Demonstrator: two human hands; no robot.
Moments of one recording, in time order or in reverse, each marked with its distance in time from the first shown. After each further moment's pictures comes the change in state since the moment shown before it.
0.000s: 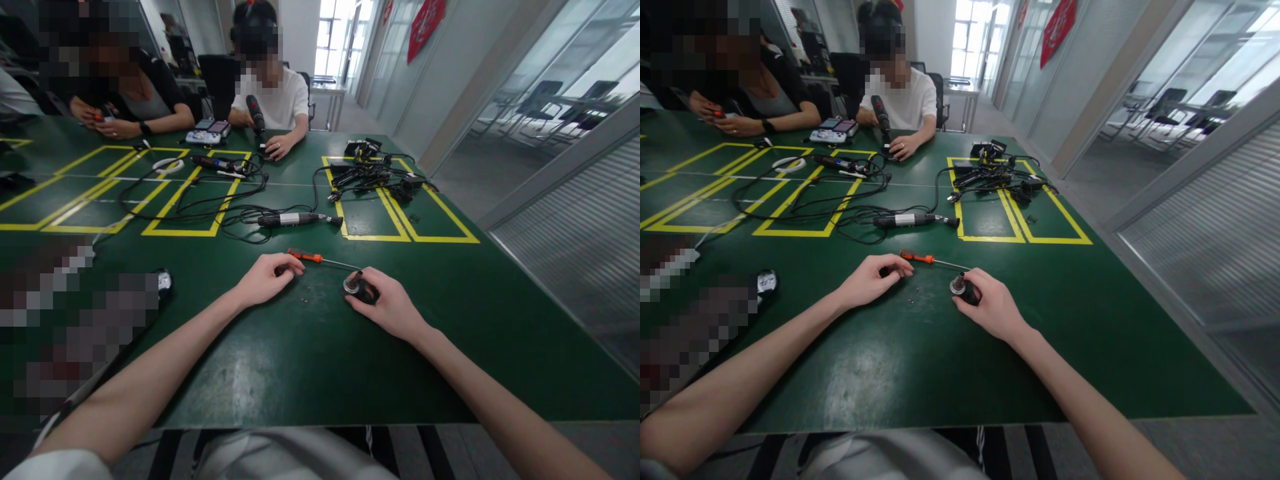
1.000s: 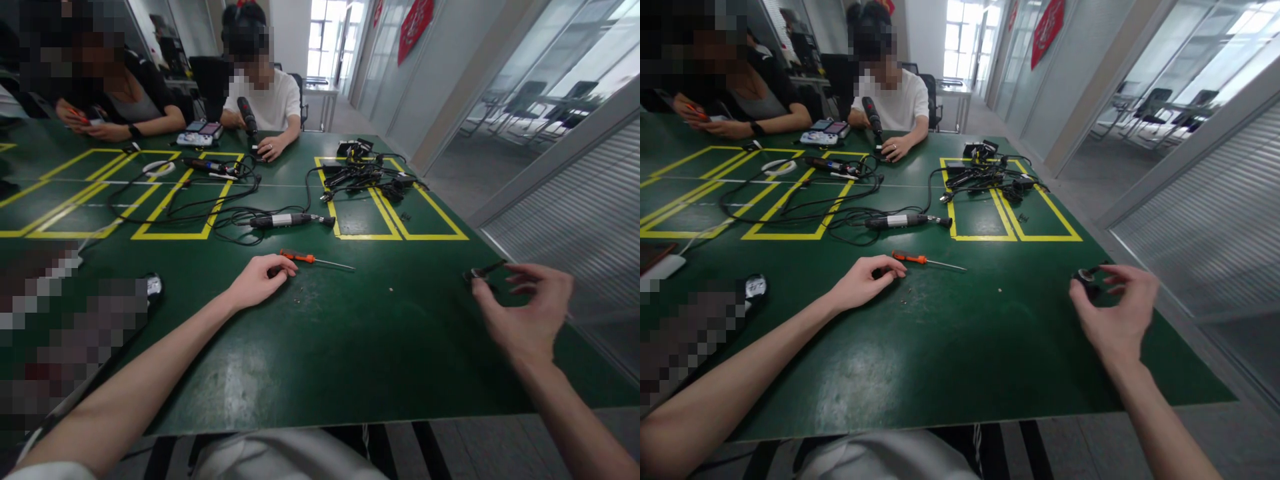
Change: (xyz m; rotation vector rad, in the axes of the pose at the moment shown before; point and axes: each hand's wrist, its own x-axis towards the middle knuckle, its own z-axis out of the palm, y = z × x) left_hand 0.001 -0.002 -0.001 0.056 0.012 0.026; right_hand -0.082 0.057 -0.096 -0.459 0.783 0.281
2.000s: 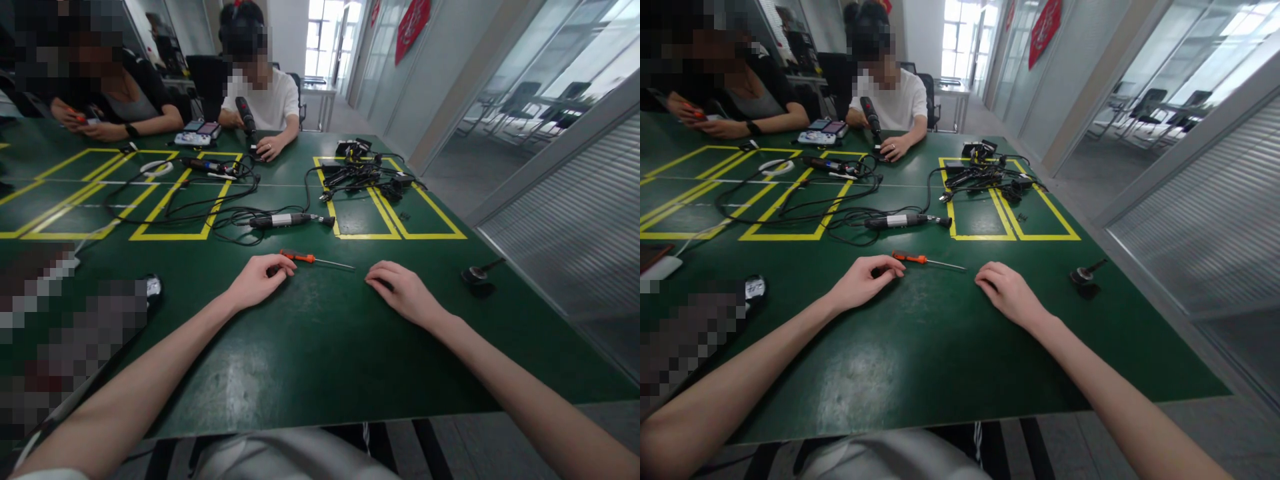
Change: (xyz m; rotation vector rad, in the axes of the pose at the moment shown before) left_hand 0.000 0.001 0.000 -0.037 0.023 -0.031; right_hand 0.003 -0.061 0.079 0.355 -0.725 -0.477
